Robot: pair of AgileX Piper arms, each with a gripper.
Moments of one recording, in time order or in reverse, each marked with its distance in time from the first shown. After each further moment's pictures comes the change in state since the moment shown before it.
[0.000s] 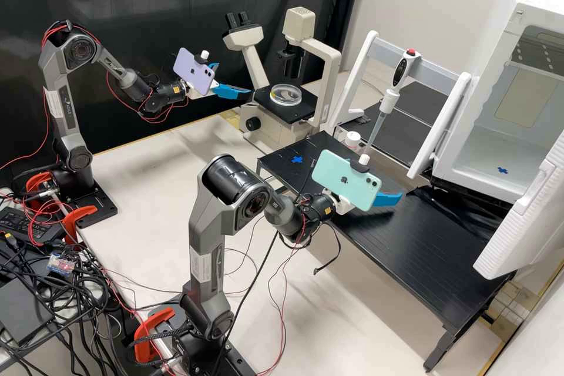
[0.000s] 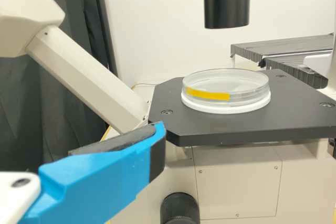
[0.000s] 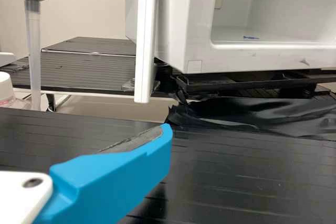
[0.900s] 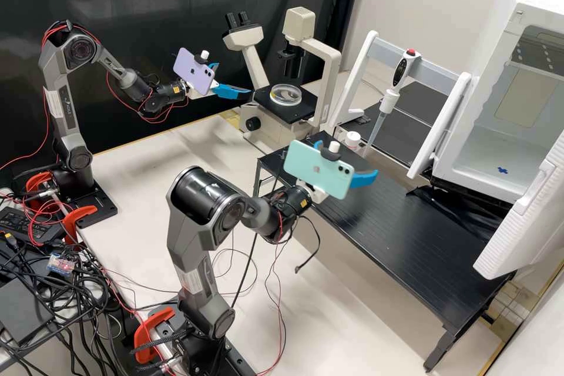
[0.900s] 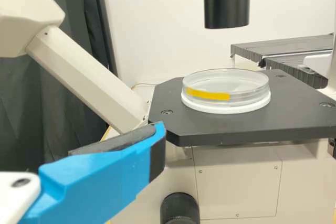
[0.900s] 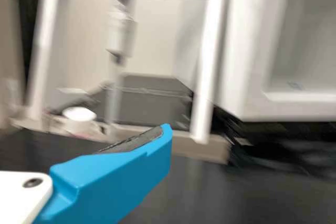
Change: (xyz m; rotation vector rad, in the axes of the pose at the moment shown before) left arm 0.000 0.000 0.000 0.000 0.000 0.000; right arm -0.054 -0.020 -0.062 -0.023 0.242 -0.020
